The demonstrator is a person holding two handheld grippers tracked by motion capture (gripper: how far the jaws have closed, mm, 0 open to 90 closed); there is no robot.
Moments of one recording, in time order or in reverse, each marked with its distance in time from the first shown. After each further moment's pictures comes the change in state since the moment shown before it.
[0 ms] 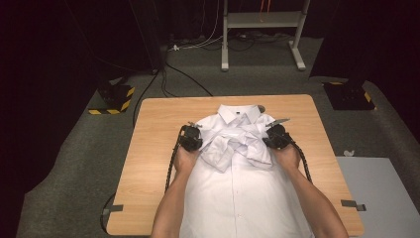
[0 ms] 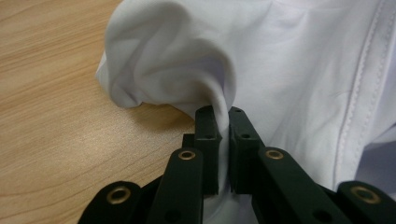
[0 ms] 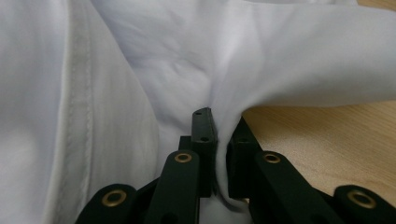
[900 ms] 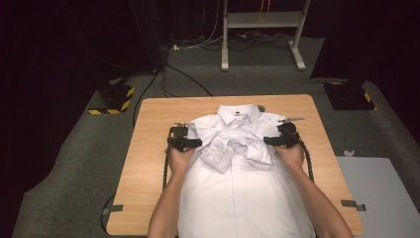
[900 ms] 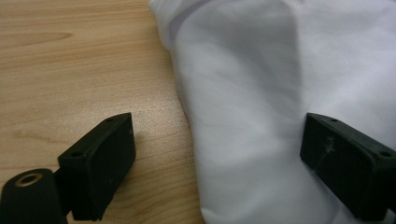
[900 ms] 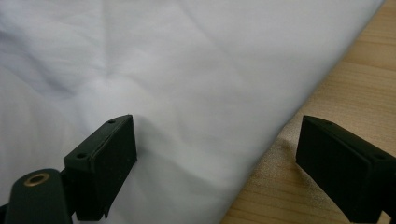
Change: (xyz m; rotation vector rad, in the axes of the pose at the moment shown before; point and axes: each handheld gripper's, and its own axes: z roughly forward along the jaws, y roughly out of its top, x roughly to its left) left arm 0.025 -0.013 0.002 -0.025 0.095 -0.194; right arm -0.029 -0.011 -0.003 -0.042 -0.016 0.275
